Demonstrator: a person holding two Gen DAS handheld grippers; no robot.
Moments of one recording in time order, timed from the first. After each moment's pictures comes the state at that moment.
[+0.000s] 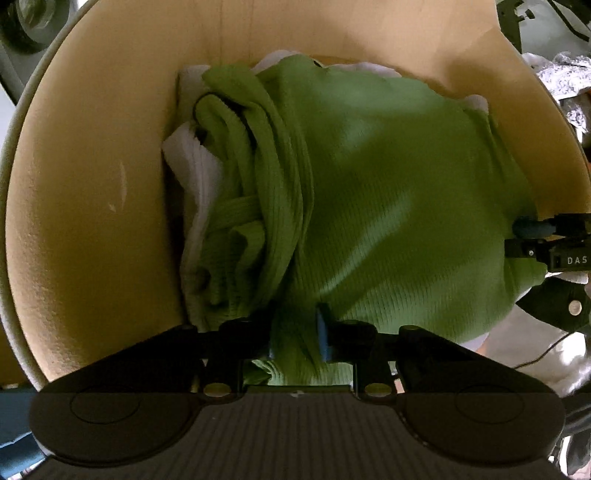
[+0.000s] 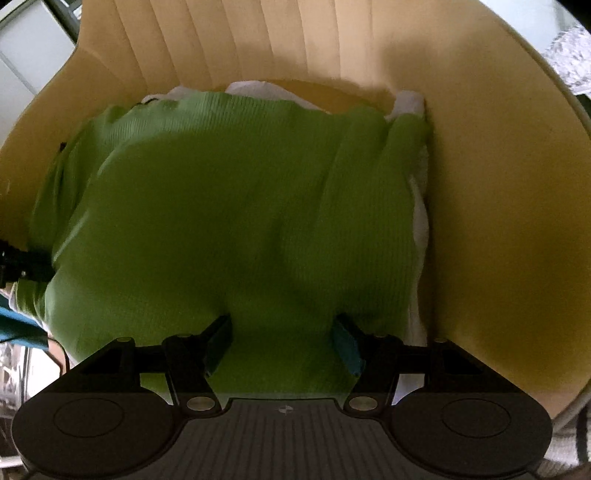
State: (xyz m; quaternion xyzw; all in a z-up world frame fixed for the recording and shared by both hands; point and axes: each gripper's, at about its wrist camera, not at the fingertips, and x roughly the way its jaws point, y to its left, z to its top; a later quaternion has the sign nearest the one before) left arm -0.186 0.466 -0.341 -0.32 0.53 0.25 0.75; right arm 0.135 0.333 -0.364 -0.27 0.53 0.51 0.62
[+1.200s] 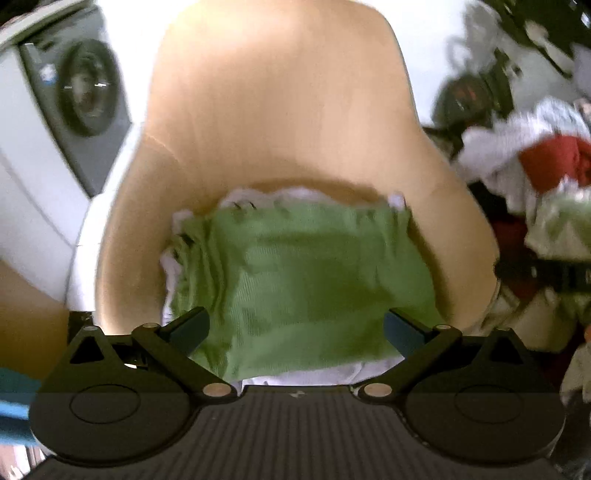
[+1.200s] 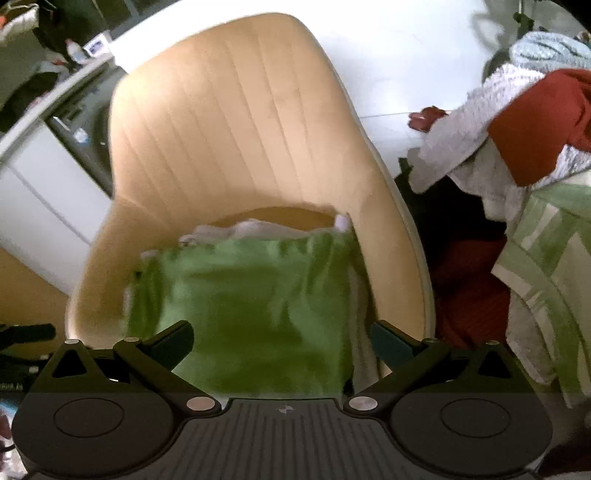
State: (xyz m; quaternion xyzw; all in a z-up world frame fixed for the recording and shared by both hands) left arm -0.122 0.340 -0.144 -0.25 0.43 0.38 0.78; right arm 0.148 0.236 -0.175 -0.12 0.49 0.50 0.70
